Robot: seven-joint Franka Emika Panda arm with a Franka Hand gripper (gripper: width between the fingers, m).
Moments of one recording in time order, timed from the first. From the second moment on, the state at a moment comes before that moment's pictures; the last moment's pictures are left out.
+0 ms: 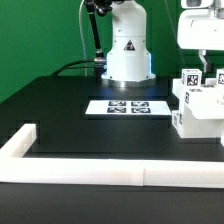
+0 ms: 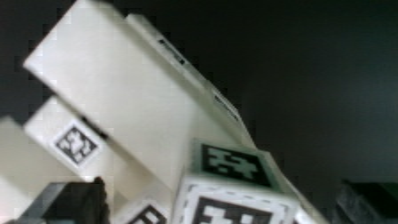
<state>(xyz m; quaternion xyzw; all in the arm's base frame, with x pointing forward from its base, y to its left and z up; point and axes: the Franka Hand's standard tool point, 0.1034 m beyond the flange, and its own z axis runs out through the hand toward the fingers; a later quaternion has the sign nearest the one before) 0.509 0.154 0.116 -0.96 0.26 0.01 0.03</state>
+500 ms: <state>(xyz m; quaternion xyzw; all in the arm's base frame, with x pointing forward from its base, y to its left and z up) 0.508 0.154 0.113 -1.00 0.07 0.01 0.03</state>
